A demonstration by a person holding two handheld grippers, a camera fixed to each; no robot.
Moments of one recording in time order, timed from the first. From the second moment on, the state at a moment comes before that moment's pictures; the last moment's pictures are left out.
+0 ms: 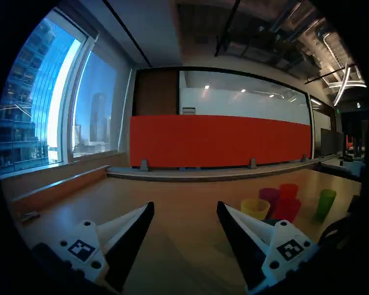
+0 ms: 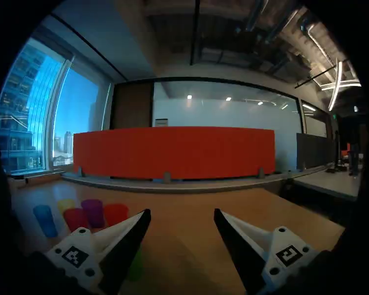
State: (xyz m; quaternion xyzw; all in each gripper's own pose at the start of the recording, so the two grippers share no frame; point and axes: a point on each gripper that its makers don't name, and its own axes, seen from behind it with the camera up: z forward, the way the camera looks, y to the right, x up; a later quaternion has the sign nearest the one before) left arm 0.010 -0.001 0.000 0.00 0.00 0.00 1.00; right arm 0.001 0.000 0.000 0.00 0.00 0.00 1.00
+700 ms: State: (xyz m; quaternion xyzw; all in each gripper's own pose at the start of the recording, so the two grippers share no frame) left arm 0.129 0.015 0.009 -0.05 -0.01 0.01 1.00; right arm 0.094 -0.022 0.006 0.04 -0.03 -0.01 1.00
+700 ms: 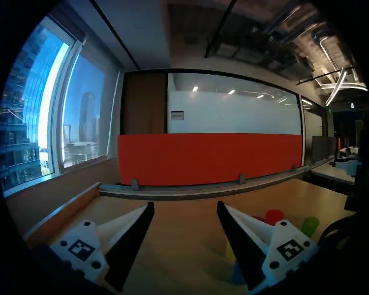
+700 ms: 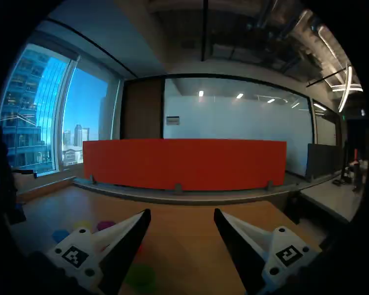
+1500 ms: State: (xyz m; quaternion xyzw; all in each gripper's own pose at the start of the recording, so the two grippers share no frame) left arm 0.187 0.044 0.012 -0.13 -0.01 0.01 0.99; right arm 0.145 -0.037 0.004 0.10 -0.04 -0.02 0.99
